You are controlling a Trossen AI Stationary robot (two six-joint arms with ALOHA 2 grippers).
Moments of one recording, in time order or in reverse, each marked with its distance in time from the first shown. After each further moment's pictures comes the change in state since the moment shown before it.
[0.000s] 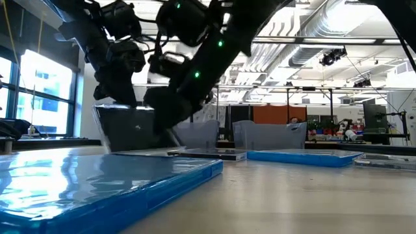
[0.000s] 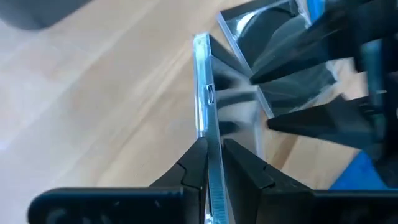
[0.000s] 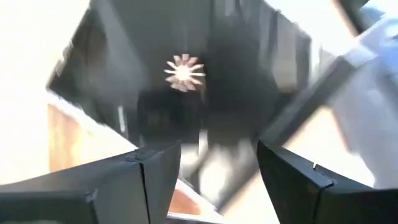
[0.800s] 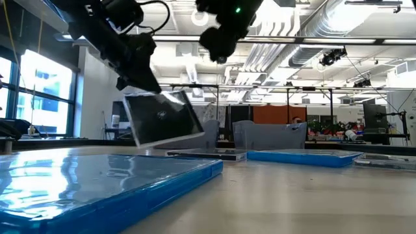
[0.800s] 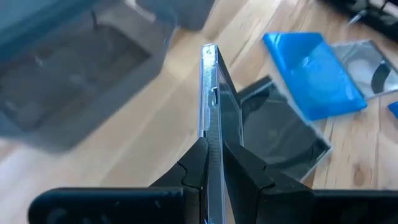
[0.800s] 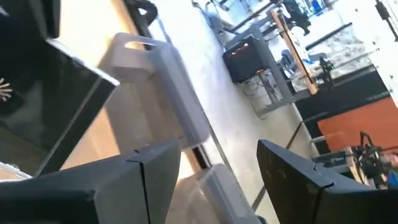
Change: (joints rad) left arm 0.002 0.000 0.000 0.284 -0.094 0.137; right arm 0.001 -0.359 0.000 -0.425 0.556 -0.071
